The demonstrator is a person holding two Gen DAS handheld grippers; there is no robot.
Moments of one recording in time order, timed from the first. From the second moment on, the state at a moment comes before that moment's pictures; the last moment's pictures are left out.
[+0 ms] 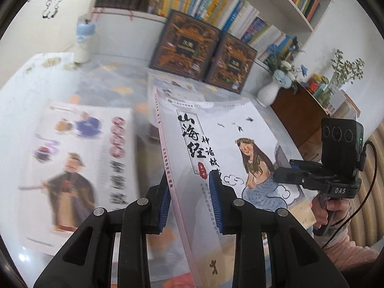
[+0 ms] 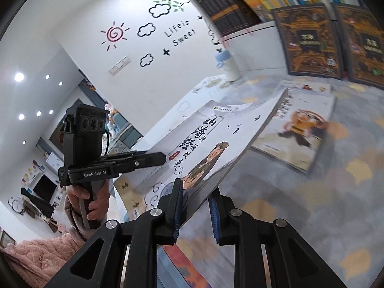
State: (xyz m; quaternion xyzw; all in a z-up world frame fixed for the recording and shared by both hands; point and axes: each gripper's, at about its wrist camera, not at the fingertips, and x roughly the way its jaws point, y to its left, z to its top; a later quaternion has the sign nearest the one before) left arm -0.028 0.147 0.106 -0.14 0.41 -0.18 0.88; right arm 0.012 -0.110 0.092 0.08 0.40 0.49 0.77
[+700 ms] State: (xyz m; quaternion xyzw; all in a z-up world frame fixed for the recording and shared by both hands) left arm -0.027 0.279 0.086 -0.18 0.39 -0.09 0.90; right arm 0.041 0.037 0.070 0.06 0.43 0.54 0.72
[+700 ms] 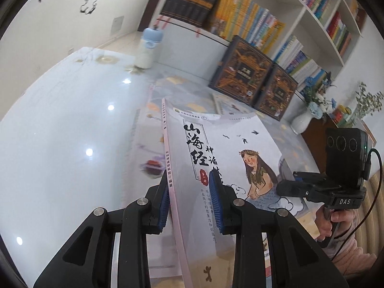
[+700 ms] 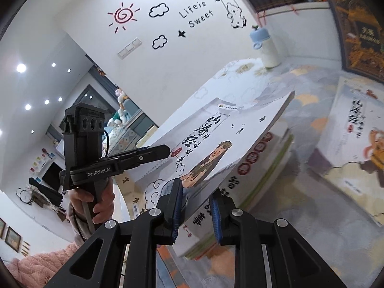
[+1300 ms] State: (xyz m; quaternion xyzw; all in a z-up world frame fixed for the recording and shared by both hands) left arm -0.025 0.290 0.062 -0.16 0.41 -0.06 0.90; right arm 0.041 0.066 0.040 0.03 0.47 0.53 0.71
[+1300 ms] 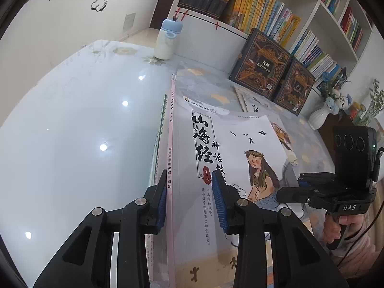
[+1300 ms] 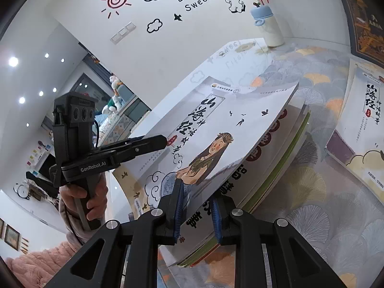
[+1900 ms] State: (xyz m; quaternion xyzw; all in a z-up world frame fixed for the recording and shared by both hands) left arm -0.019 0.301 0.064 -0.14 0.40 -0.01 0.90; right arm 0.038 0.072 0.035 0.03 0.47 0.53 0.71
